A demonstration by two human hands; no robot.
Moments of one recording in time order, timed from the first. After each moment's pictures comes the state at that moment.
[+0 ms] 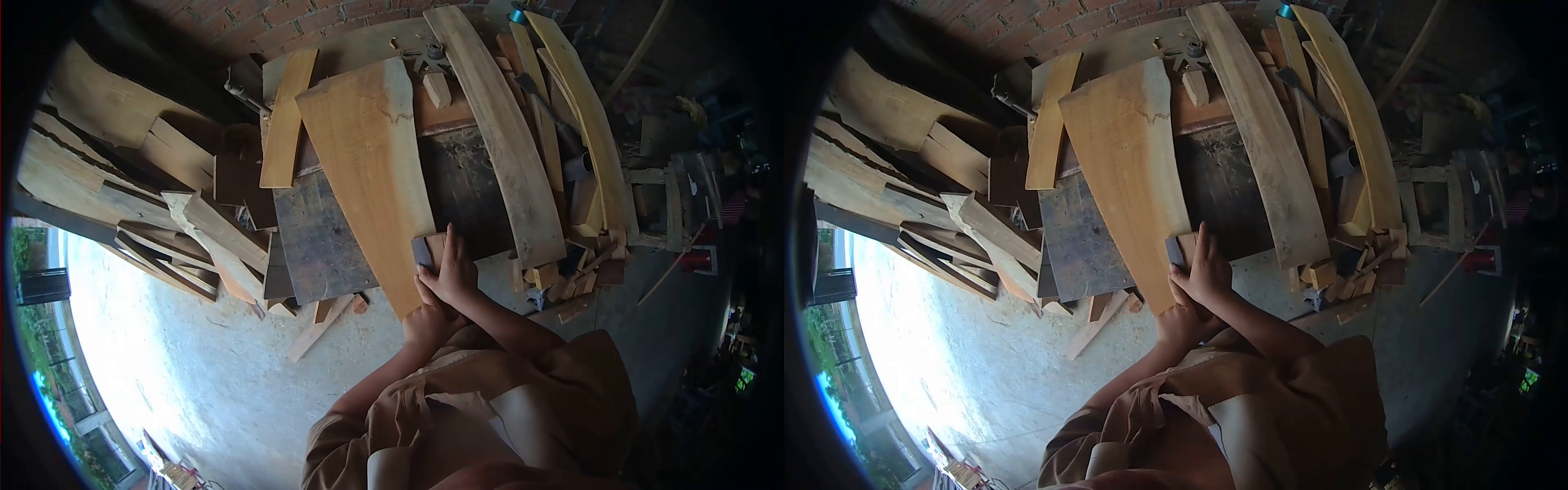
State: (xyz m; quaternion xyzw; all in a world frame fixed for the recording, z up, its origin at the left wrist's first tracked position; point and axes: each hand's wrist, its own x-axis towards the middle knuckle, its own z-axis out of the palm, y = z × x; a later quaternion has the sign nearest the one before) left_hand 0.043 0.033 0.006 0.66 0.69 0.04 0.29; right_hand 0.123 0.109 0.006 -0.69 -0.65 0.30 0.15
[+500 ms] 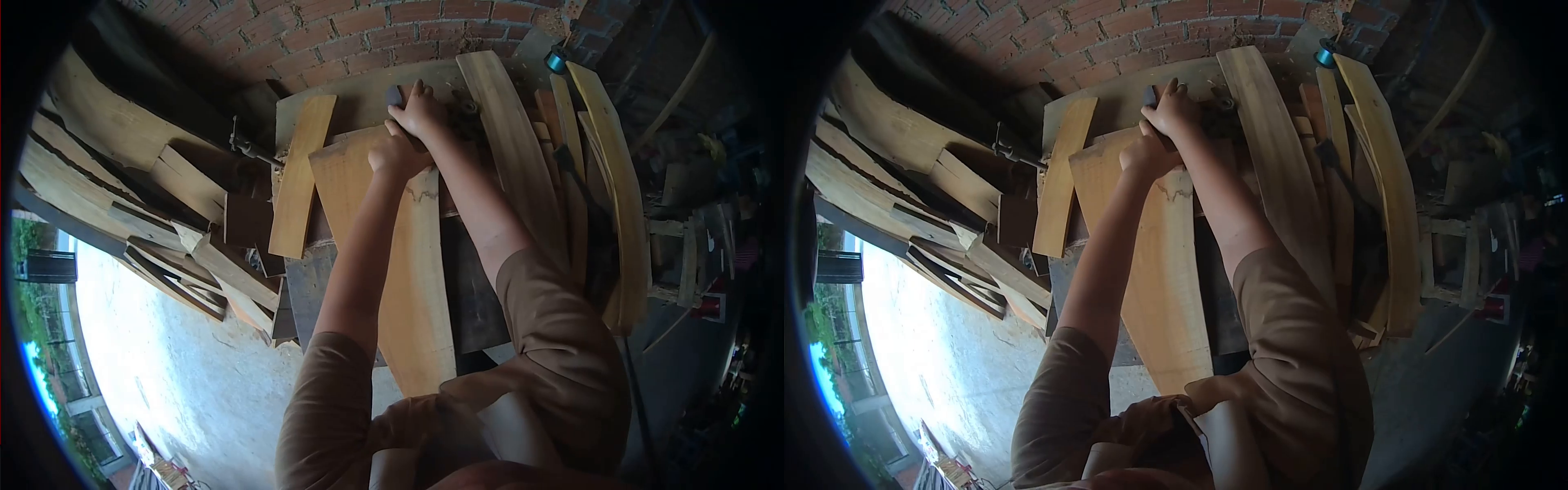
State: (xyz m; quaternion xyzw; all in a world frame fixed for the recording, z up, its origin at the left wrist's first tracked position) left_hand -0.016 0.463 0.037 0.66 0.73 0.01 0.18; right_hand 0.052 0.546 0.024 -0.68 -0.69 0.18 0.14
